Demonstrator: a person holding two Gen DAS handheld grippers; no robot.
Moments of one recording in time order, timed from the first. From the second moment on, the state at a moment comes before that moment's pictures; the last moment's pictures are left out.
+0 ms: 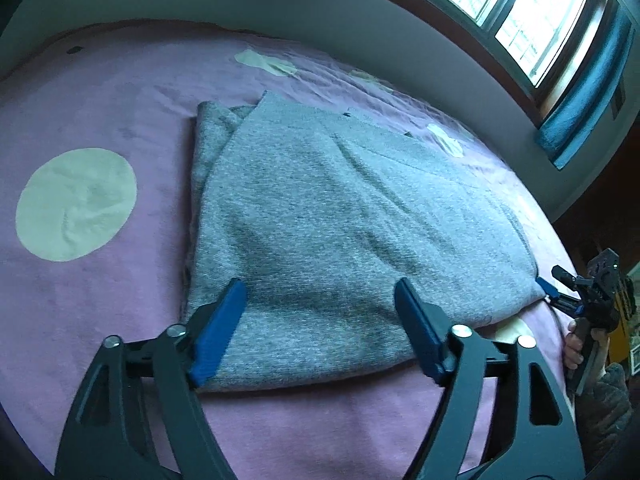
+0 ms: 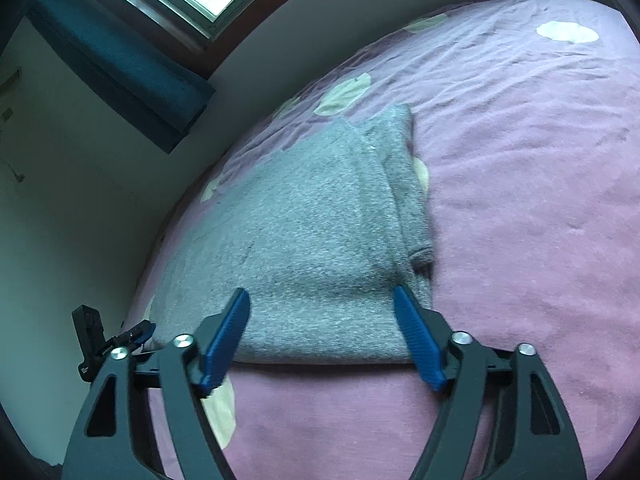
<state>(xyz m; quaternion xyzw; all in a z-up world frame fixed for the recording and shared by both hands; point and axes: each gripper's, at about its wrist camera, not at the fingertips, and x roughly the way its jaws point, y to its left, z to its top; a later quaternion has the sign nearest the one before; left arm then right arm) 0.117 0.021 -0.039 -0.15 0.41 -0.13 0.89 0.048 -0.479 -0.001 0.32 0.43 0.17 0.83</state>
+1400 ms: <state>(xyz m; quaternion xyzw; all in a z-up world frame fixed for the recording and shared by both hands) 0.124 0.075 -0.044 -0.24 0.39 -0.10 0.88 0.165 -0.255 0.023 0.27 0.49 0.24 0.79</state>
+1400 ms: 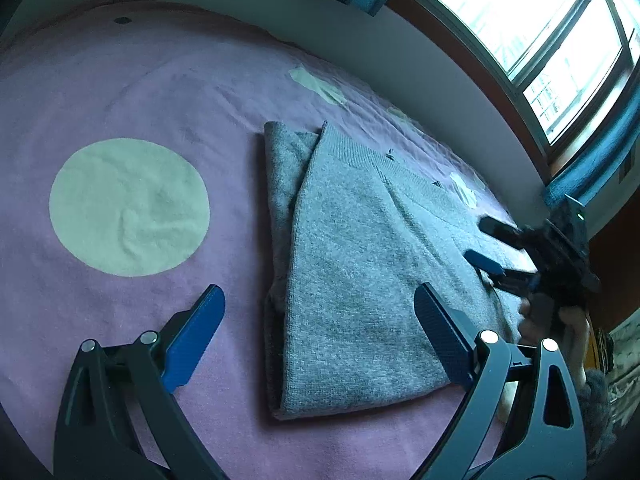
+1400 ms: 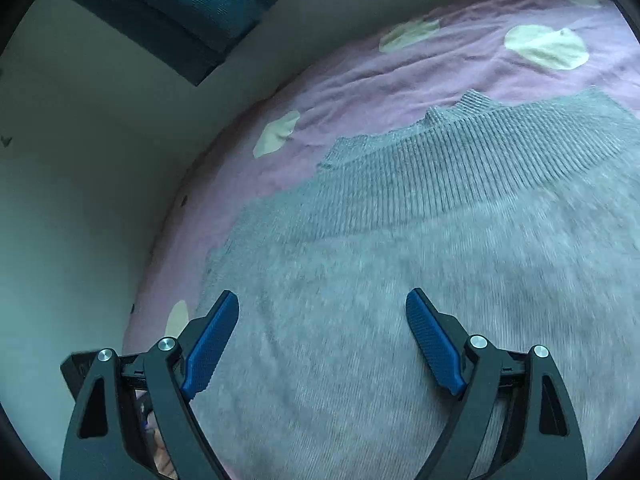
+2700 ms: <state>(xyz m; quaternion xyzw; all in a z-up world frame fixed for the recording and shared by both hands) 0.130 0.073 -0.047 -0.23 0.40 -0.09 0.88 0.040 -0.249 0.013 0.26 0.46 0.29 0.80</state>
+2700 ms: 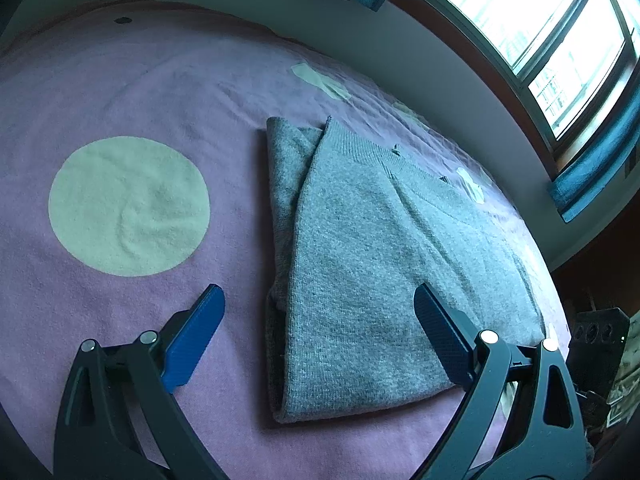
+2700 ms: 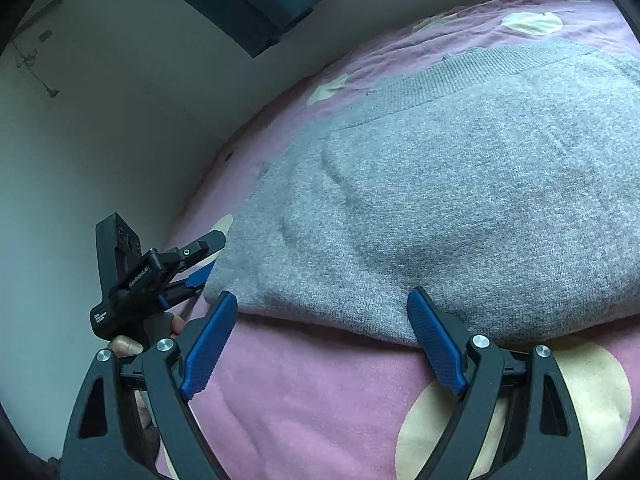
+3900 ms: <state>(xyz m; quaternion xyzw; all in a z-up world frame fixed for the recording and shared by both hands) 0.190 0.079 -0.058 -0.30 0.42 -0.16 0.84 0.037 -0.251 0.011 0.27 0.45 0.30 0.79</state>
